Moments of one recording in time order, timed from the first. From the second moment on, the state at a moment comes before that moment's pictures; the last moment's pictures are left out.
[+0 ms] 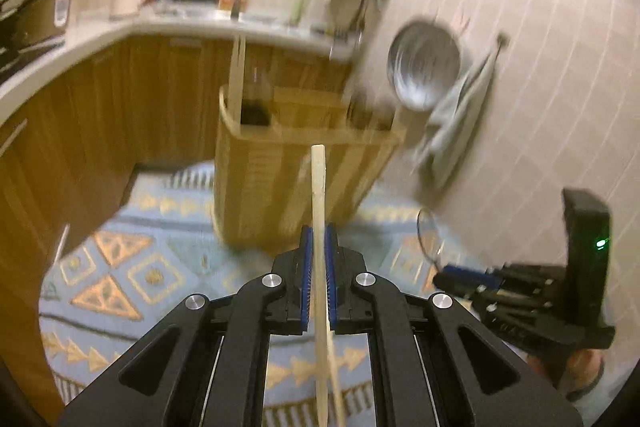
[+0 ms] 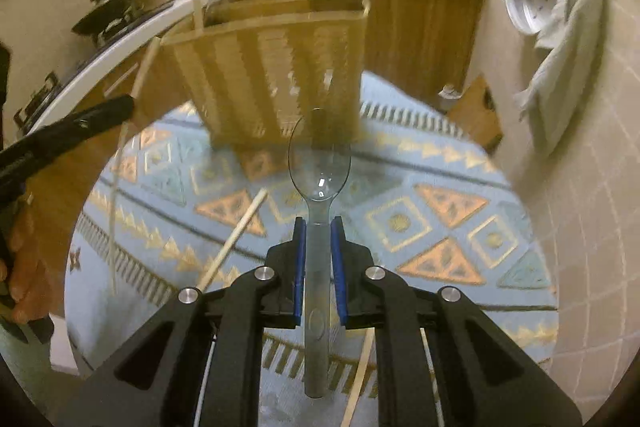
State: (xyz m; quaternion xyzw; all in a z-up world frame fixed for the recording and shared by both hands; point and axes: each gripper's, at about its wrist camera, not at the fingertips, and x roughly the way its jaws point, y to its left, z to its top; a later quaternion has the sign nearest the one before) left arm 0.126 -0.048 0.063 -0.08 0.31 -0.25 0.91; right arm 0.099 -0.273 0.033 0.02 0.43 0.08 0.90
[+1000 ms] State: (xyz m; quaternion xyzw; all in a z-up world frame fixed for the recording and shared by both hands) left arm 0.216 -0.077 0.152 -0.11 0.05 -0.16 0.98; right arm 0.231 -0.293 0.137 0.10 0.17 0.10 0.98
